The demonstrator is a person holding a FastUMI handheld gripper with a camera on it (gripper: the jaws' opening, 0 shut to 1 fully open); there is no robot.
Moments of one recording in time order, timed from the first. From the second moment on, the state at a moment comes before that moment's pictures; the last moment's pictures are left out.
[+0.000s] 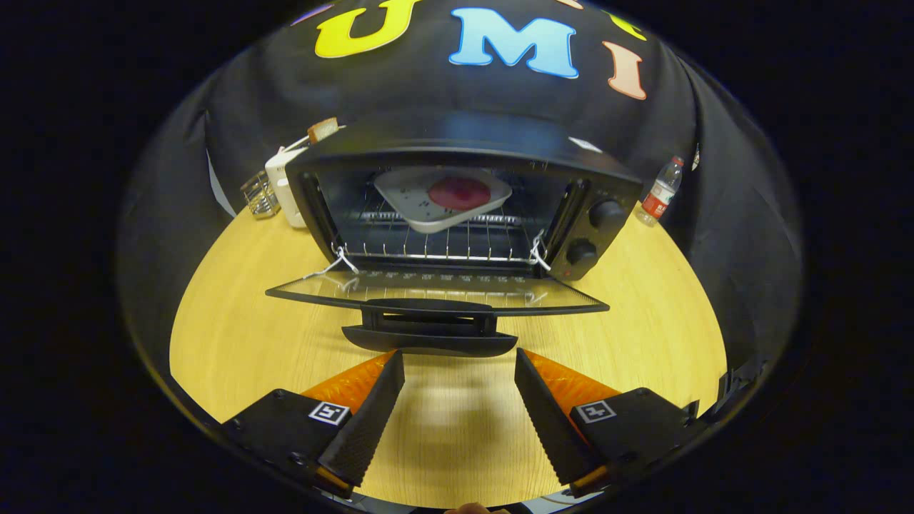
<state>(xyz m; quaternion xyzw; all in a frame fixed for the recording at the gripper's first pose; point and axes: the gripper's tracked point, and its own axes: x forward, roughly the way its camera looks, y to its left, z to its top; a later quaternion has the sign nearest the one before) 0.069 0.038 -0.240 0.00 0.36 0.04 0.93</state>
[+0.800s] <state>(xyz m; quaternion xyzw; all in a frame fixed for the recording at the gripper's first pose) 0.028 -0.064 -0.017 0.01 0.08 0.04 1.00</state>
